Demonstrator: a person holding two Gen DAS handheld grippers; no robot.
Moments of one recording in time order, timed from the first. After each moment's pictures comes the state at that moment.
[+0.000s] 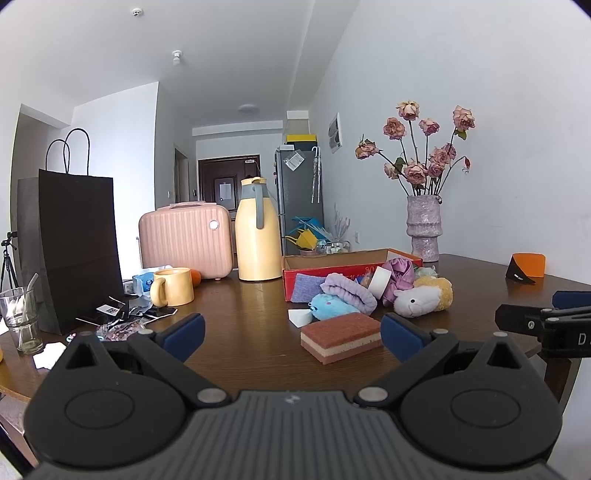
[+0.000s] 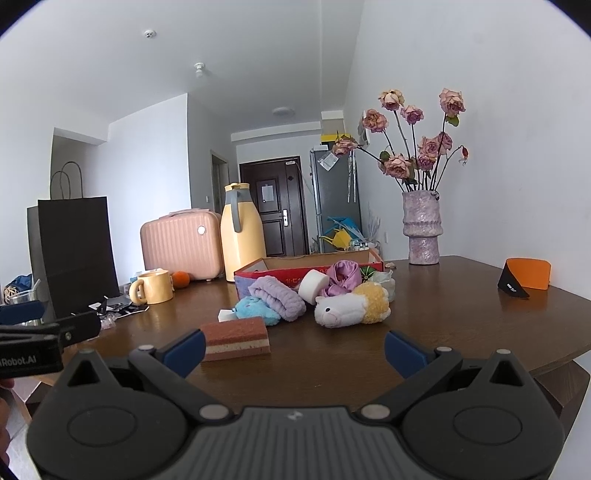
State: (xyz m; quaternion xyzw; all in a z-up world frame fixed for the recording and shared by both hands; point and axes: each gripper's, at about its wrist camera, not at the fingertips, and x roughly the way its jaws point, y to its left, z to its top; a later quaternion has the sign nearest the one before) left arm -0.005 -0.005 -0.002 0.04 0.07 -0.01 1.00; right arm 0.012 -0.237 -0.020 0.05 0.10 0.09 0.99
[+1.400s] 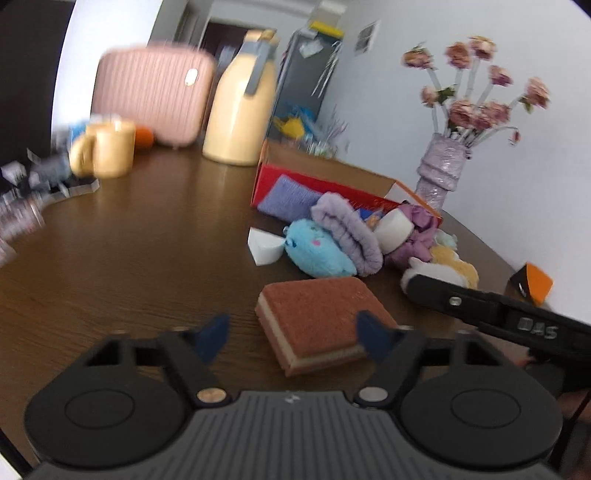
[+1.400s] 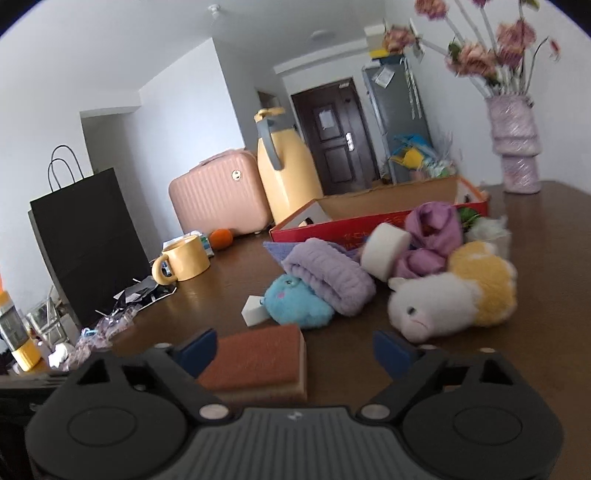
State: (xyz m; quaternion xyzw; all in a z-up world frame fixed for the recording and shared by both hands) left arm 0.189 0.016 -0.021 -0.12 0.27 -0.06 0.95; right arm 0.233 -0.222 -0.026 0.11 0.23 0.23 0.94
